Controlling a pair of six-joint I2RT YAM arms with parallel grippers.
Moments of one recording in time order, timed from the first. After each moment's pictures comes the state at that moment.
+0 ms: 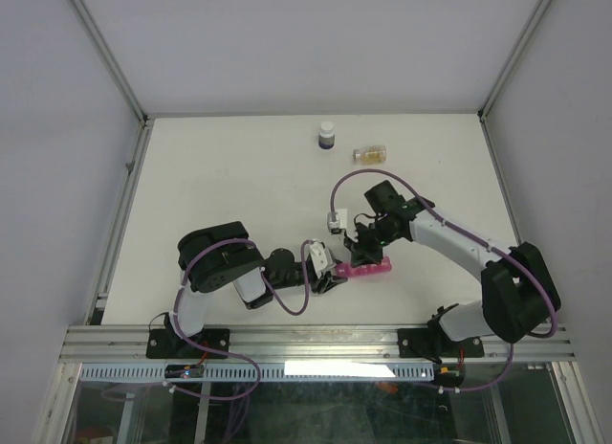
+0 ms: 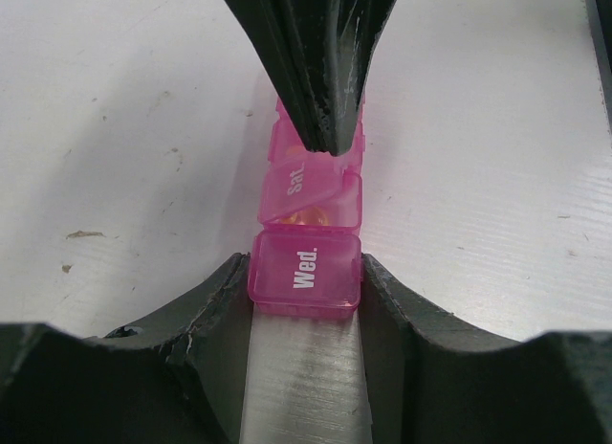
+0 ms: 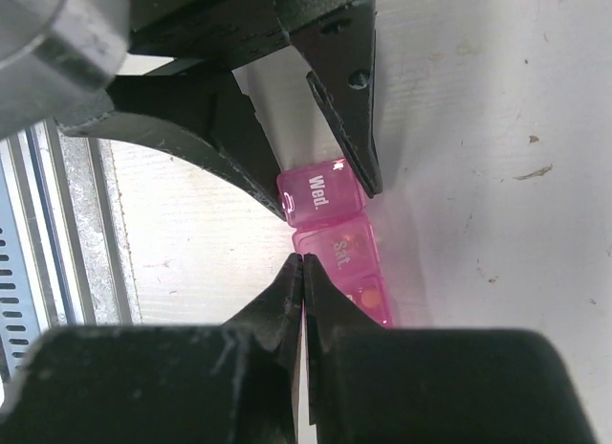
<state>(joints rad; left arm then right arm) -1.02 2.03 0.44 1.45 0.30 0.06 0.57 1.39 0.88 -0.75 -0.65 -0.78</state>
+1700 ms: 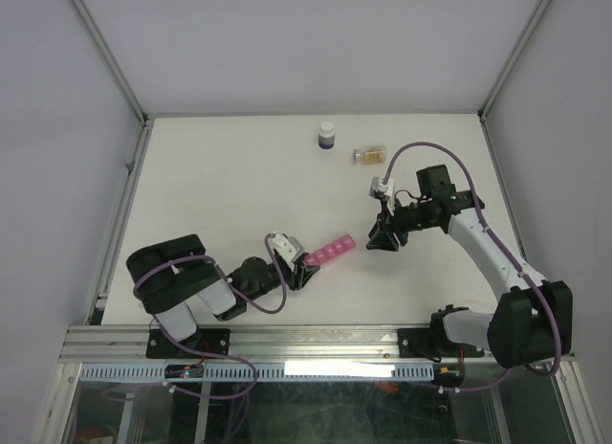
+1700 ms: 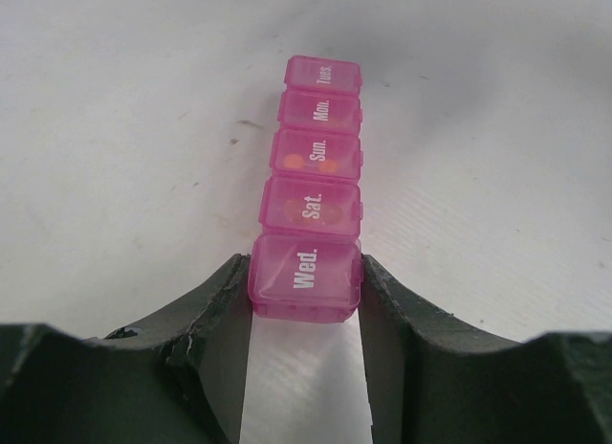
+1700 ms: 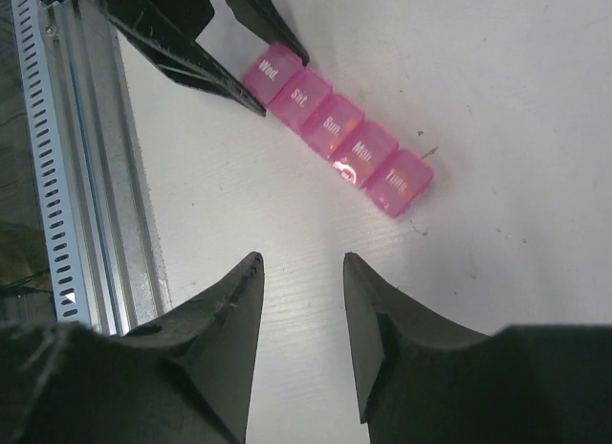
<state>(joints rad) -1.01 1.76 0.20 1.42 0.00 -0.09 0.23 1.23 0.92 -0.83 -0.93 -0.75</state>
